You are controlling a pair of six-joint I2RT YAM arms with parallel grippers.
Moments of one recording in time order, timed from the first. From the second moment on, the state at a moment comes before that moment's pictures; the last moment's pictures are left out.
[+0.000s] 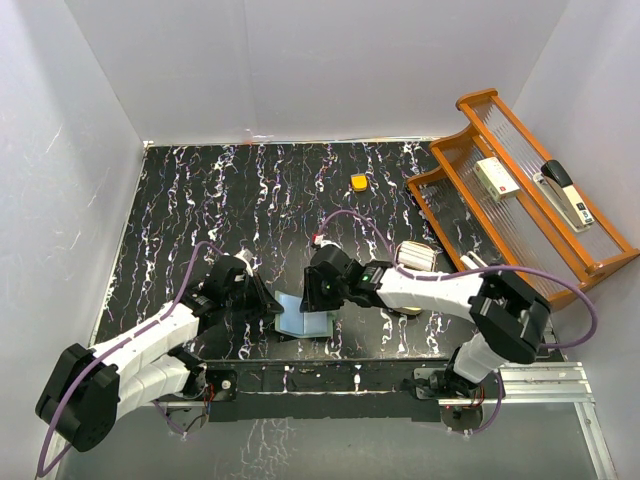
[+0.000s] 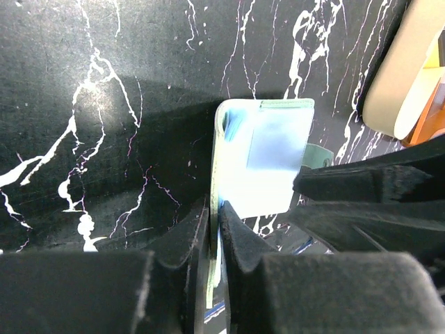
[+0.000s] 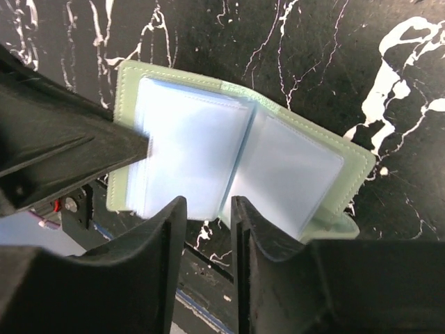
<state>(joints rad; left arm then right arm) -0.57 1.00 0.38 -0.23 0.28 -0.94 1.00 1.52 0.90 -0.24 -0.06 0.82</state>
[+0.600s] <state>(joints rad) -0.57 1.01 0.38 -0.18 0.29 -0.96 1.00 1.68 0.90 -0.13 -0.14 0.83</state>
